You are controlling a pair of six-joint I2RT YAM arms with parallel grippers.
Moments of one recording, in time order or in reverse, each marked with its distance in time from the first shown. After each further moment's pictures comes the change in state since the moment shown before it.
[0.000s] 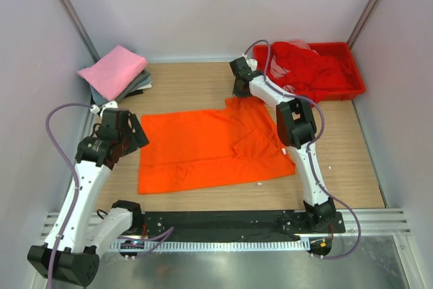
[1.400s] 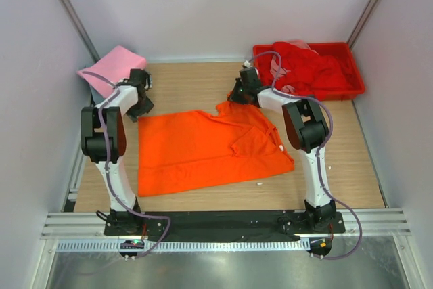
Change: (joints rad) left arm 0.168 1.120 0.461 0.375 -0.092 -0.219; right arm -0.031 -0.177 -0.457 0.528 -0.364 0.058
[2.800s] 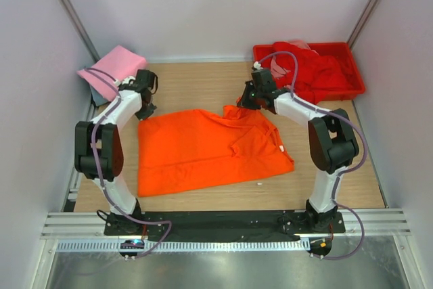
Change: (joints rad) left arm -0.119 -0.209 -0.103 -0.092 -0.065 0.006; right arm -0.008 -0.376 -0.281 -0.134 -0.036 -0.057
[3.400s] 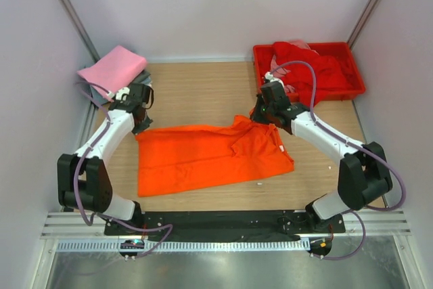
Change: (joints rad) left arm -0.032 -0.300 -0.223 -0.048 0.002 0.000; right arm 0.066 -0.361 -0.231 -0.143 0.168 -0.004
